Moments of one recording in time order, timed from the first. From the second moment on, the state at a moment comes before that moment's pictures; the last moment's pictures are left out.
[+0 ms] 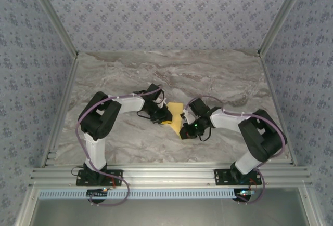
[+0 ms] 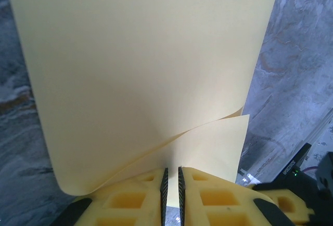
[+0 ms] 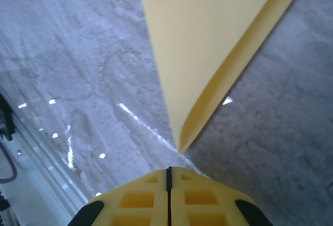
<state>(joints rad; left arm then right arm) -0.64 1.97 1.14 -0.38 0.64 -0.69 0.60 1.57 0.72 -0.41 -0.62 0.34</state>
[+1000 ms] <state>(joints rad) -0.65 1.86 1.09 -0.39 0.58 -0.69 0.60 1.72 0.83 -0.36 -0.57 0.51</state>
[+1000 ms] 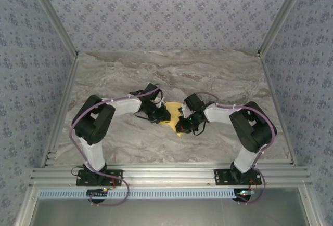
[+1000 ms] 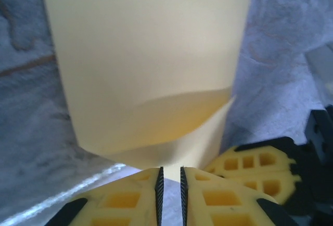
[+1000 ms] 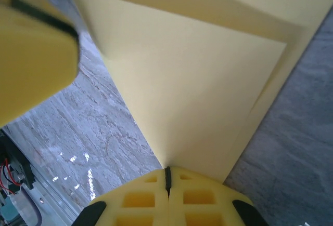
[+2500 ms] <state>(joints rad) -0.60 1.92 1.09 -0.39 0.56 -0.60 0.59 1.72 0.83 -0.38 -0.56 0.48</state>
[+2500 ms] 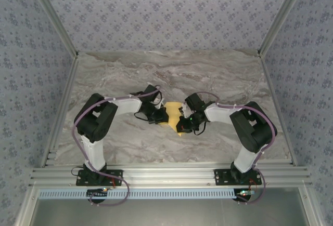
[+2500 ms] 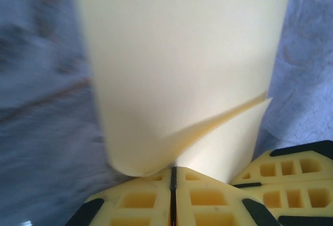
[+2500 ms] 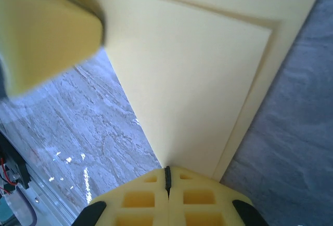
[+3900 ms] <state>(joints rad) -0.69 1.96 1.17 -0.35 0.46 -0.61 0.58 1.70 0.82 -0.40 -0.54 0.47</state>
